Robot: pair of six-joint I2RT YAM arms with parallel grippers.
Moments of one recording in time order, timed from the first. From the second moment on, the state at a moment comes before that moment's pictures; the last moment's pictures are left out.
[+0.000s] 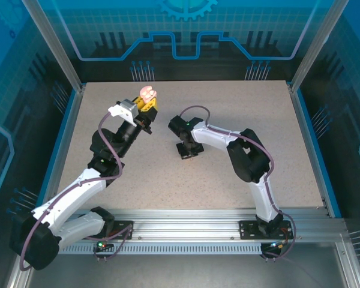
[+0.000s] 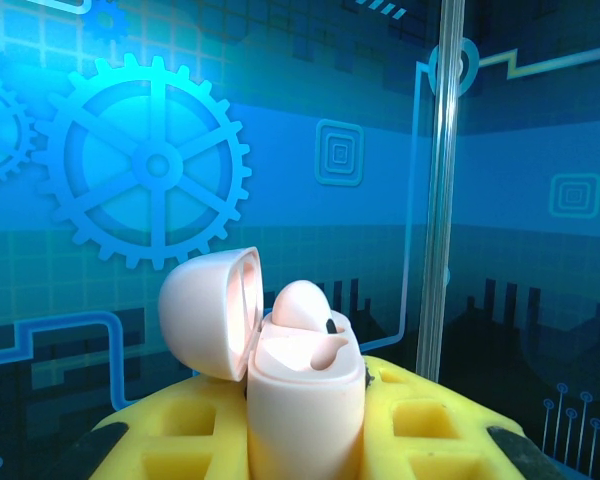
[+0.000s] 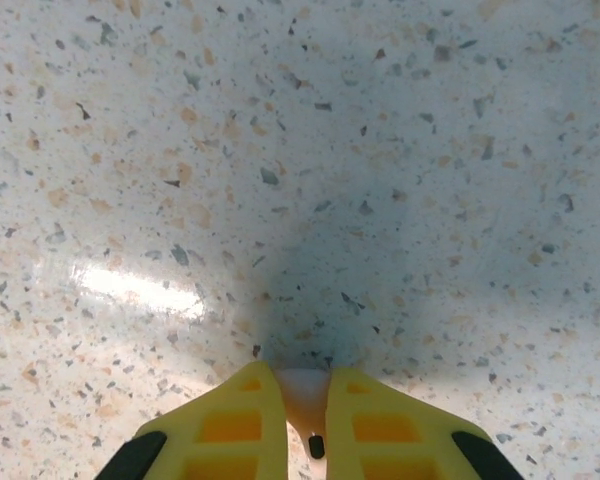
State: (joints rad) left arm -0.47 1.02 0.72 0.68 0.06 -0.07; right arm 0.73 2.14 1.62 -0.94 0.08 0.45
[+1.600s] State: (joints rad) left arm -0.62 1.18 0.75 0.71 0.24 0.00; right arm 0.74 1.26 1.58 -0.45 -0.06 0.23
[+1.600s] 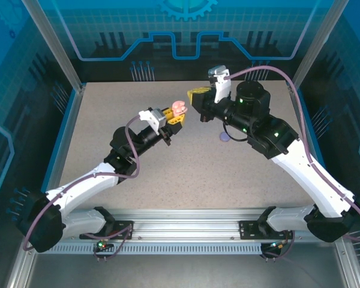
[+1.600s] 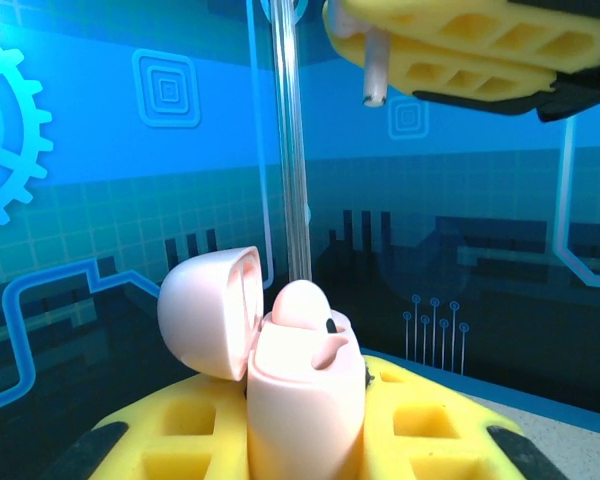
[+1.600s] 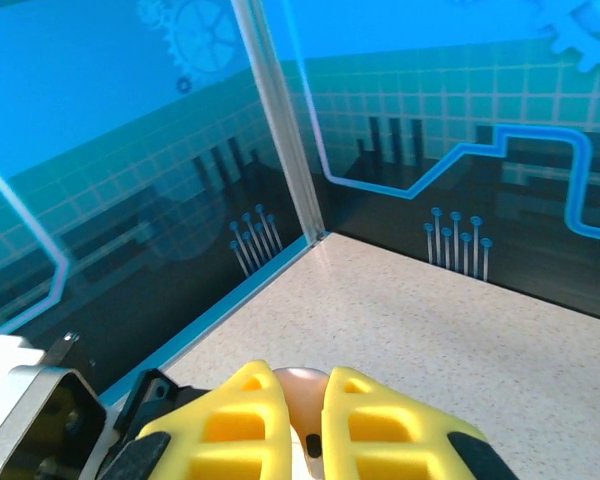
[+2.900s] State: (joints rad) left arm -0.63 1.19 0.75 0.71 0.25 0.02; right arm 0.75 1.30 1.46 -0.41 -0.18 0.21
